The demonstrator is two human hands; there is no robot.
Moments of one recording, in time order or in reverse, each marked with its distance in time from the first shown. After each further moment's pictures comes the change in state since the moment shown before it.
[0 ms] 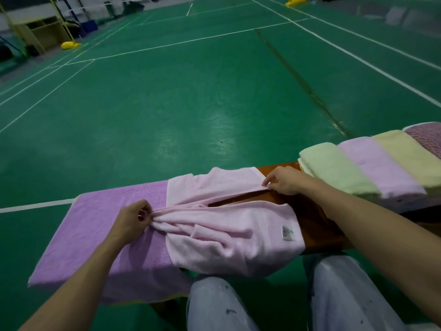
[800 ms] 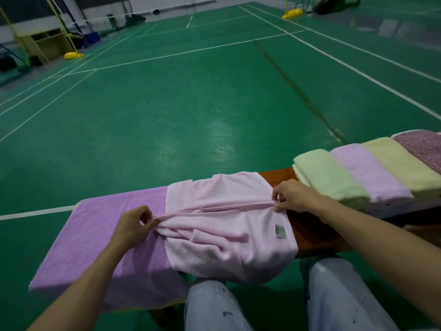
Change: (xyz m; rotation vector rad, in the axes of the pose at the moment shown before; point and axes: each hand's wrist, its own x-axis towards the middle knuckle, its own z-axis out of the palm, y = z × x) left_hand -0.011 0.016 -0.002 -0.017 0.078 0.013; right_hand -0.027 0.021 0.017 -0.112 0.064 -0.069
